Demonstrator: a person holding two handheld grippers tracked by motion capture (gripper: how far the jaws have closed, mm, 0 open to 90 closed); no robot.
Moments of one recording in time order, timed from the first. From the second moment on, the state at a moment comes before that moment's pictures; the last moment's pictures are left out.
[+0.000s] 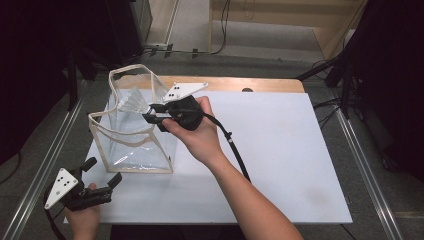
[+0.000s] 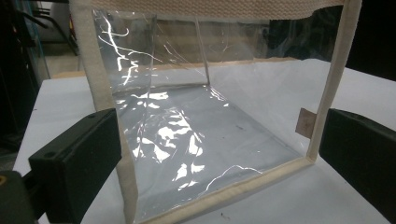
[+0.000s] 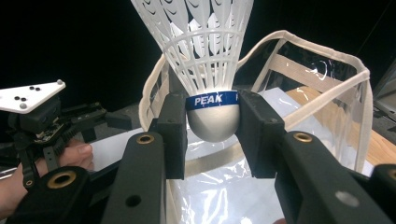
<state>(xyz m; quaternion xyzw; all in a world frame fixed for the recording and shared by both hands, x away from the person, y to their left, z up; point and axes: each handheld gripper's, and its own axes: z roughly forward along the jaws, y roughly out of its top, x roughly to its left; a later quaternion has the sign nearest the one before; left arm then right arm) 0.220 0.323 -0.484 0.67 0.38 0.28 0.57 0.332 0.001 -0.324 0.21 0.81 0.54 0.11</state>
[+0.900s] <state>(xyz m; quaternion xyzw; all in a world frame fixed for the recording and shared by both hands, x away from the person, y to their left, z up) 0.220 0.324 -0.484 0.67 0.38 0.28 0.57 0.333 0.008 -0.330 0.21 0.81 0.55 0.08</state>
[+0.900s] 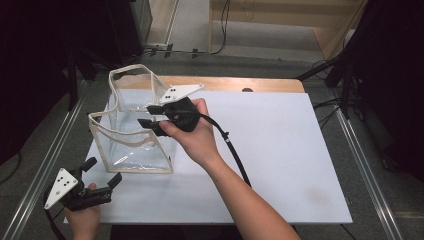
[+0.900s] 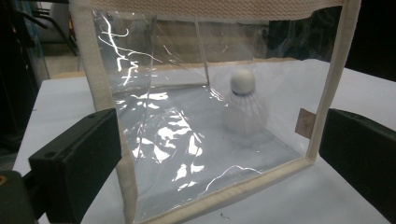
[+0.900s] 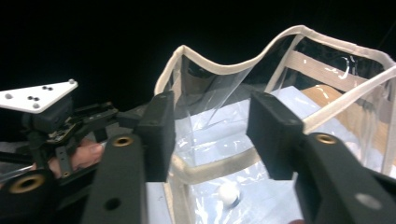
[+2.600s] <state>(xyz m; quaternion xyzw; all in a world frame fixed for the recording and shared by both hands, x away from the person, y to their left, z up) 0.220 0.323 -0.484 0.67 0.38 0.28 0.57 0.314 -0.070 -0.375 0.25 0.79 0.54 0.14</state>
